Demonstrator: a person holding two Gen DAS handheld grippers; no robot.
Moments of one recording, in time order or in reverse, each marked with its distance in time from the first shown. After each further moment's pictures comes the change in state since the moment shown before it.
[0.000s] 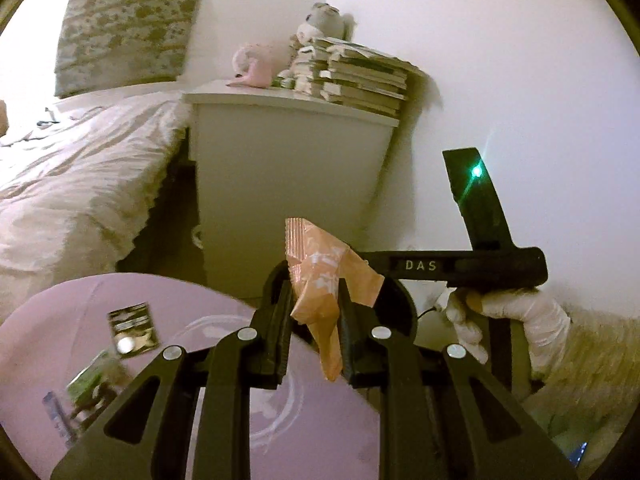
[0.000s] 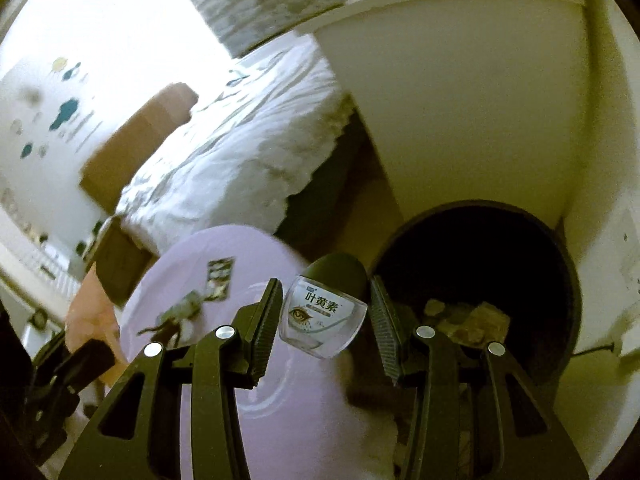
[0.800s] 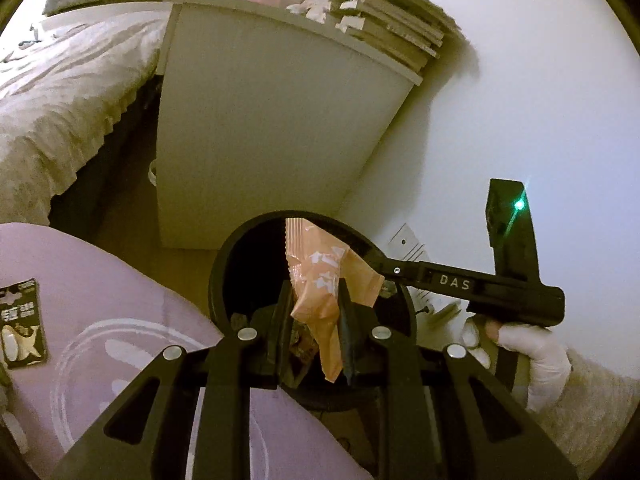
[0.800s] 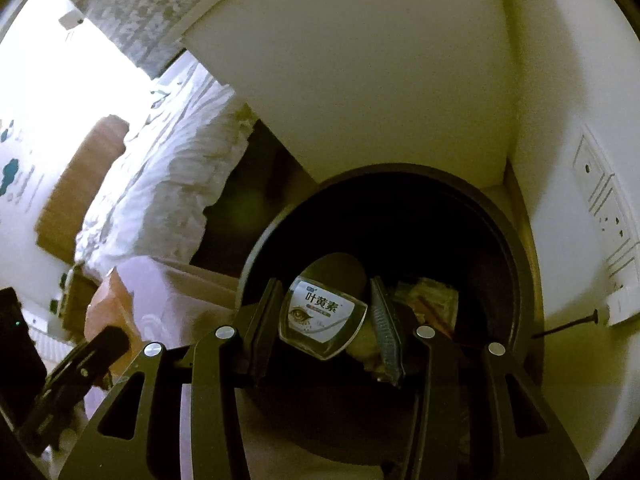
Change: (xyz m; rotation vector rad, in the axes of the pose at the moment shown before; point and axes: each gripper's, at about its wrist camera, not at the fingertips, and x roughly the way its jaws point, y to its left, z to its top) left arm 0.128 0.018 -0.007 -0.173 0.188 -0.120; right arm 0.041 -0.106 -0.009 0.209 0.037 -0.132
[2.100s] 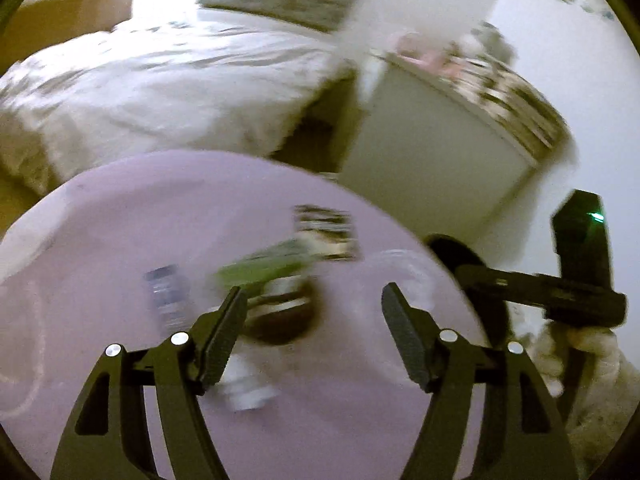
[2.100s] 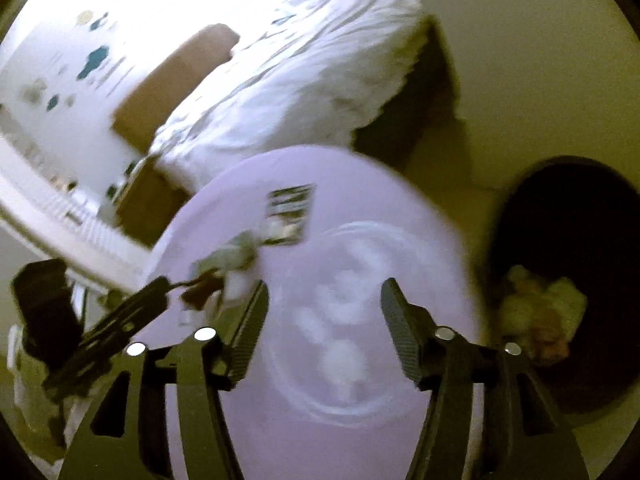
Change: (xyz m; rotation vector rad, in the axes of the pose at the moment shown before) left arm -0.186 0.143 -0.098 -0.323 -0.159 0.392; right arm 0.033 0.226 -0.081 -0.372 0.227 0.297
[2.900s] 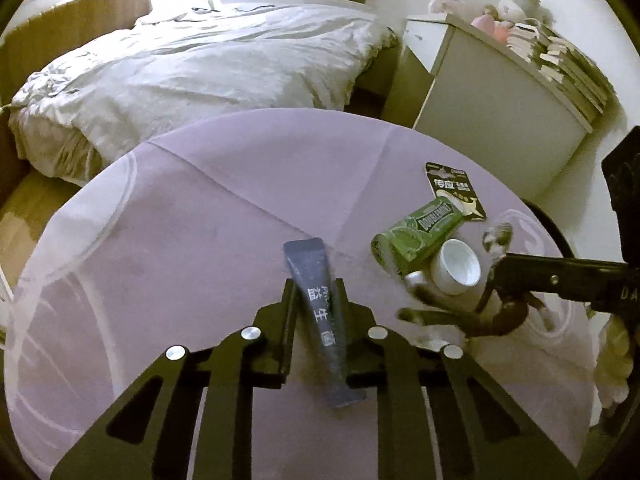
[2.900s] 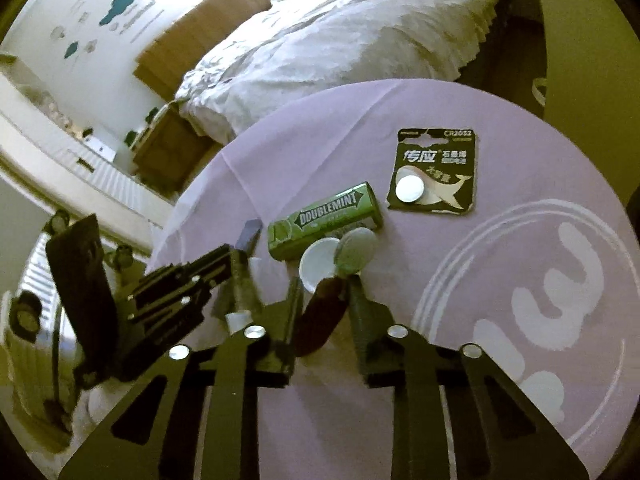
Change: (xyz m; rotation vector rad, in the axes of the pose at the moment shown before) left arm 0.025 0.068 -0.006 0.095 0.093 0.141; right arm 0.080 0.078 -0.006 -0.090 0.120 0.025
